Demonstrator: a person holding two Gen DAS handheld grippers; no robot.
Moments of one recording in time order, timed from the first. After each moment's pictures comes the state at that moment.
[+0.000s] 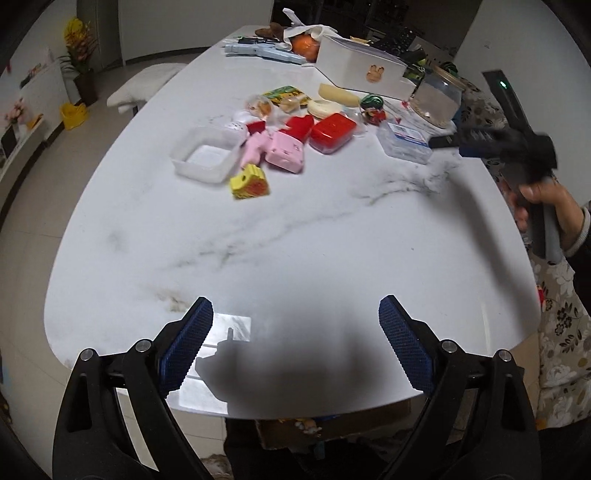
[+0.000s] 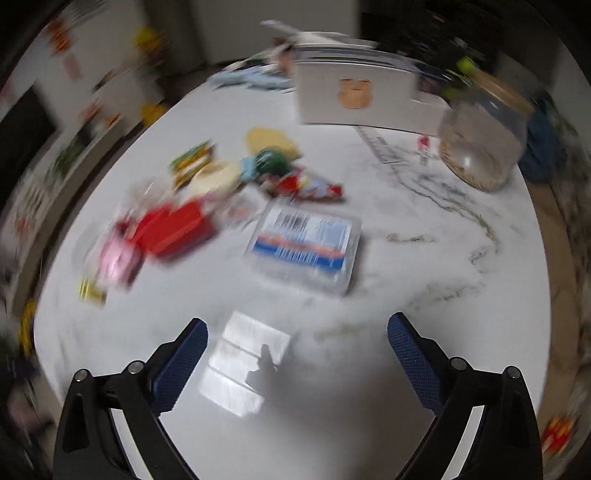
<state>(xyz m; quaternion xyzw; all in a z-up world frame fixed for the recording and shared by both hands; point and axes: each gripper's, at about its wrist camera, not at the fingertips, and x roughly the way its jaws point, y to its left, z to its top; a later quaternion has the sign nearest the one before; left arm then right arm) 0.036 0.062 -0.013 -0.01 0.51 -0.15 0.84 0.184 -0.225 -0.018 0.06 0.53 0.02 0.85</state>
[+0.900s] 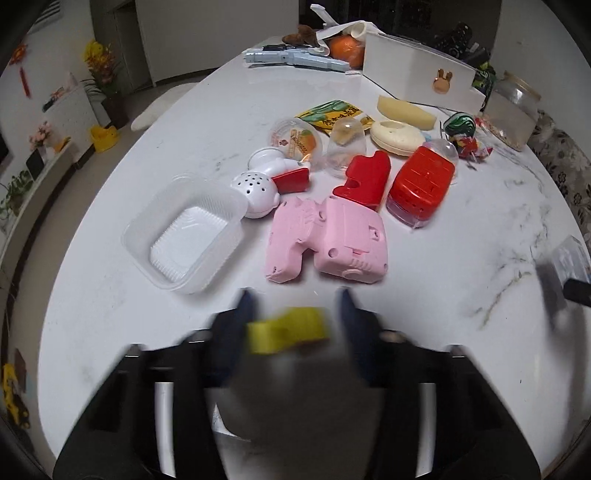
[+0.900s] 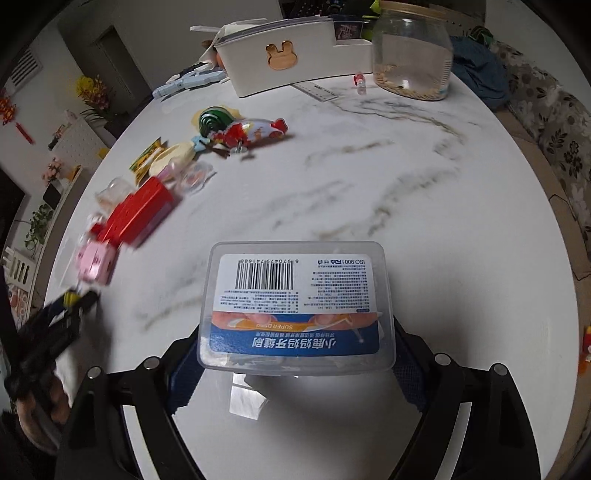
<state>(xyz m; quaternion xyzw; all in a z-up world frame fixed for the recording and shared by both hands) 0.169 0.038 -0.064 0.03 0.49 -0.08 0.87 0.098 -0.242 -0.044 0.11 0.53 -0.02 0.84</state>
